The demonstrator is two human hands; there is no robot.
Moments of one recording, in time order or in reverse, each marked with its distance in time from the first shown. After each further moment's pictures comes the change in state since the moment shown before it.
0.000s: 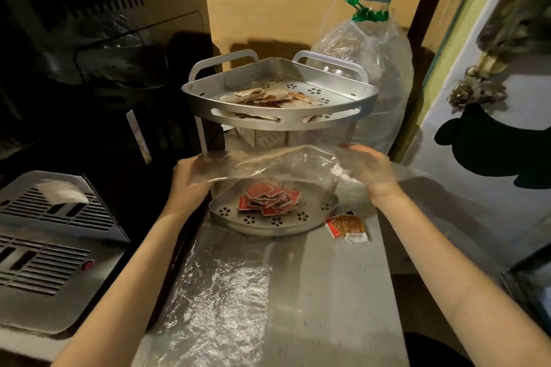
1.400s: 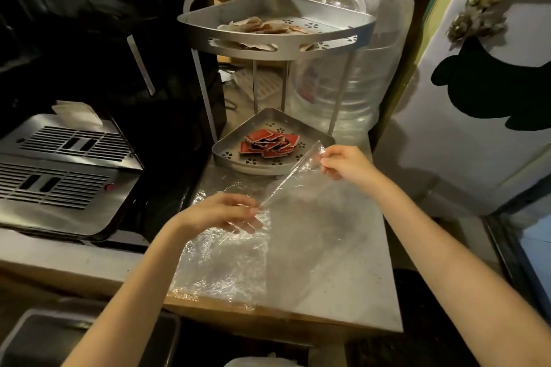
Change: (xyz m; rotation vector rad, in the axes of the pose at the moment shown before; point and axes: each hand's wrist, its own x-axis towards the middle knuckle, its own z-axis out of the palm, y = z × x) left_hand -0.117 -0.033 -0.009 0.030 -0.943 -0.457; right_hand -0.088 0.039 0.007 -0.481 -0.271 0.261
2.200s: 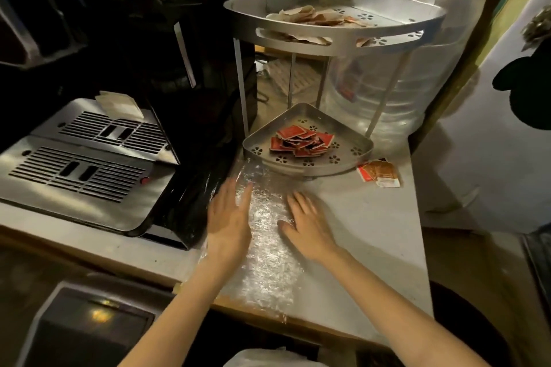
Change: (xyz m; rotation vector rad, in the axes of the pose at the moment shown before) left_hand 0.015 -0.062 0.025 0.891 0.945 -0.027; right_hand -0.006 0.067 0.152 -0.771 -0.137 -0.312
